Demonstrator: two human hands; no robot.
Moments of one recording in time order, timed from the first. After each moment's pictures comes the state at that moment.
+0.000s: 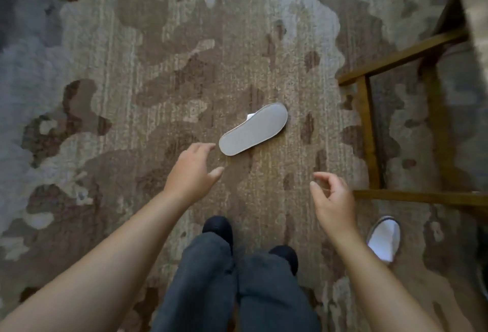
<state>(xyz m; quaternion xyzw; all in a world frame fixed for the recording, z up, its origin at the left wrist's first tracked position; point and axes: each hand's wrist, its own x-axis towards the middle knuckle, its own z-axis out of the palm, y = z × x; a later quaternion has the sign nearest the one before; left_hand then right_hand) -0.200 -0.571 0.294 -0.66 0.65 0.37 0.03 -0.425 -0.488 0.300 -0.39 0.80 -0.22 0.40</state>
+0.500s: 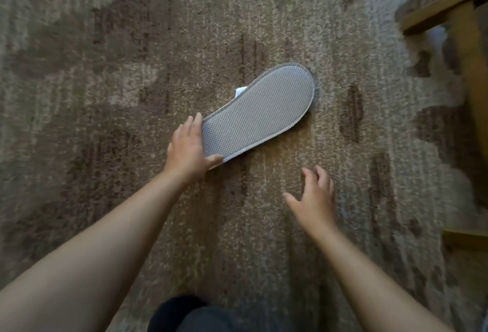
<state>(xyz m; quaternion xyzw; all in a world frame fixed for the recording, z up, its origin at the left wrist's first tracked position) -0.232 -0.651 -0.095 -0.69 0.65 0.32 0.03 -0.435 -0.539 -0.091 -0.45 0.82 -0.04 0.36</state>
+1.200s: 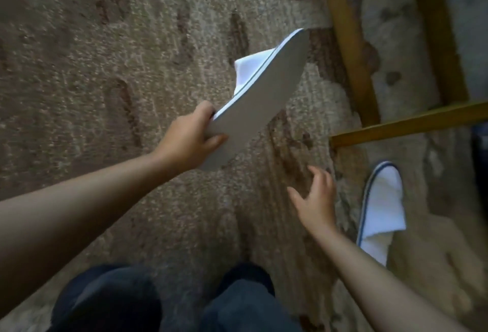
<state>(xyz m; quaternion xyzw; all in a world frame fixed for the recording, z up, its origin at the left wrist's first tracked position) -0.372 -0.556 -0.048 -0.45 0.76 0.47 -0.07 -0.538 -0.376 -0.046 -0.27 0.90 -0.11 0.31</state>
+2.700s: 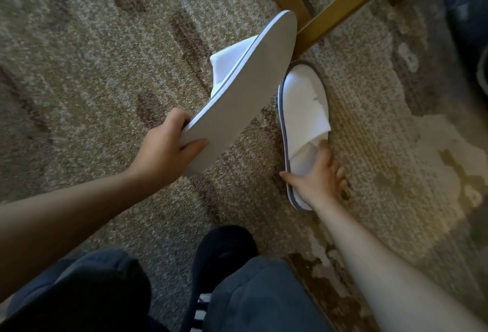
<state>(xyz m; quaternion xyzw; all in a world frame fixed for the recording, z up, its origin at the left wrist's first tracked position) -0.407 -0.448 -0.069 -0.40 0.77 0.49 -0.04 -0.574 -0.247 -0.080 -0.10 0.96 -0.06 0.26</state>
